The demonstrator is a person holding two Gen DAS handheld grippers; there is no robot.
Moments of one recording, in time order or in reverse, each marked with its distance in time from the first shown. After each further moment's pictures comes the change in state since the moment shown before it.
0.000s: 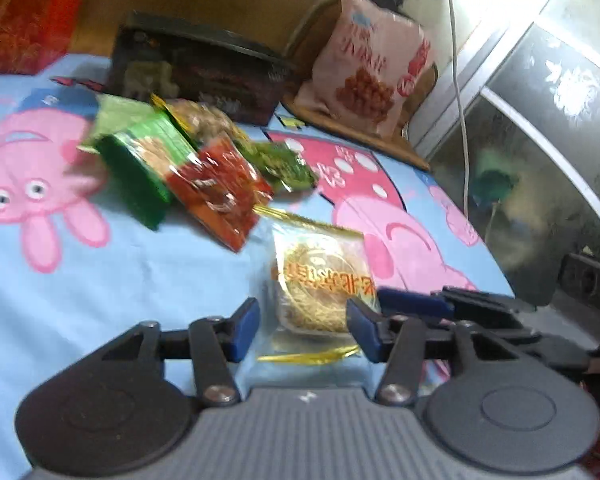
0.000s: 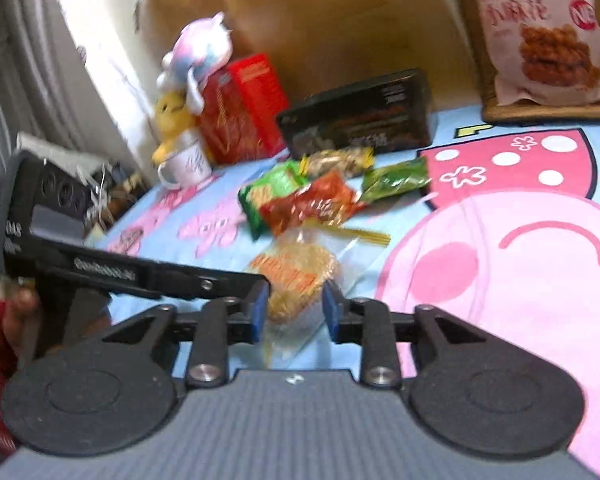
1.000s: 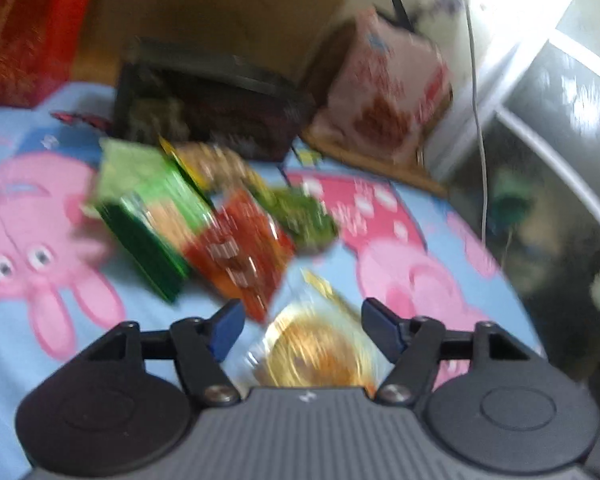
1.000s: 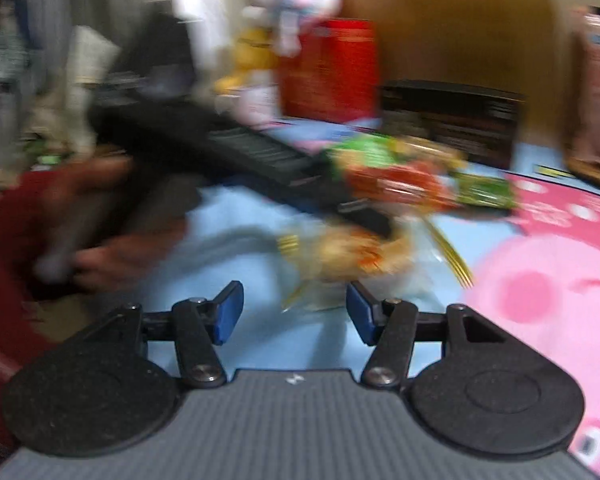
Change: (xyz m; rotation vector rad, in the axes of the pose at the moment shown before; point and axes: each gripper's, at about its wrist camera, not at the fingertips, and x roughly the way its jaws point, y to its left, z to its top) left arm 0.034 0.096 0.120 0.126 0.040 -0.118; right arm 0.019 0.054 -0.010 -0.310 0.081 0.145
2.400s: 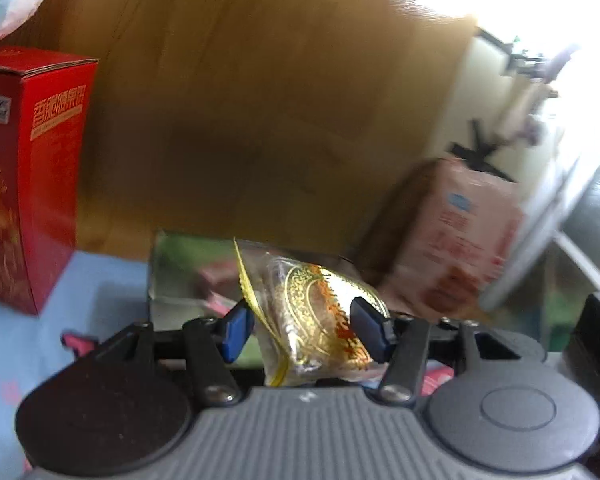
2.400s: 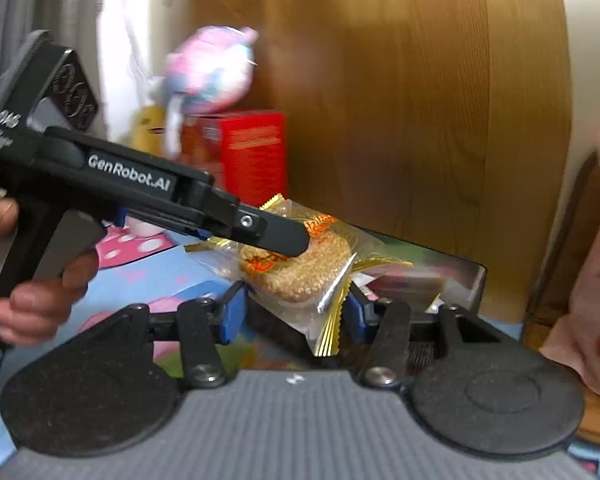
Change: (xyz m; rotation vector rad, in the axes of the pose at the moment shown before) left arm 0.070 0.068 0.193 0.015 -0.152 0.078; right arm 0.106 -0.143 0.175 -0.024 -0.097 -0.234
